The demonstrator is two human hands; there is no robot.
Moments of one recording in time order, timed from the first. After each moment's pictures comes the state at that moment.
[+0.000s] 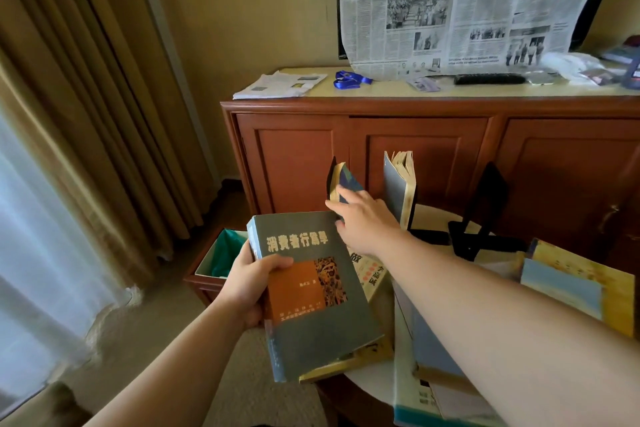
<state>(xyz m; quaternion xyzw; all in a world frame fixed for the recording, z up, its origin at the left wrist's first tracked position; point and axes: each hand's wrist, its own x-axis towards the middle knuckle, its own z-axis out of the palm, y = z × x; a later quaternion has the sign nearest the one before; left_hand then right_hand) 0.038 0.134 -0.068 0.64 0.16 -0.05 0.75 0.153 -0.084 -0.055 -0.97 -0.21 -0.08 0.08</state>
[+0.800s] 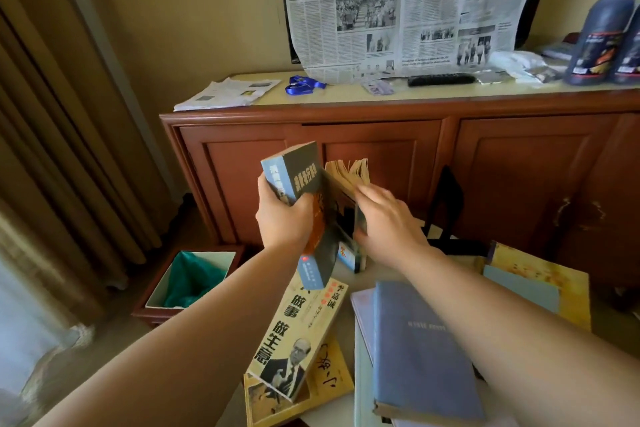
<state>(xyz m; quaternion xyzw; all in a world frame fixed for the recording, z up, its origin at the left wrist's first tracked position) 0.151 -0.012 -0.023 0.73 0.10 0.23 0.63 0.150 -0.195 -0.048 -0.96 -0.16 -0.19 0.16</state>
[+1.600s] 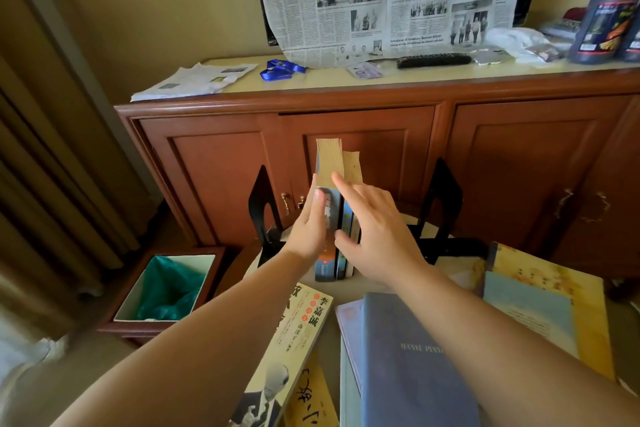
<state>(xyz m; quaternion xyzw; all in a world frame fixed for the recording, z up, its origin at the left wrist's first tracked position) 0.235 -0.056 -0.113 0.73 -0.05 -0.09 0.67 0.167 -0.207 -0.082 -0.92 -0.17 -0.24 0.27</state>
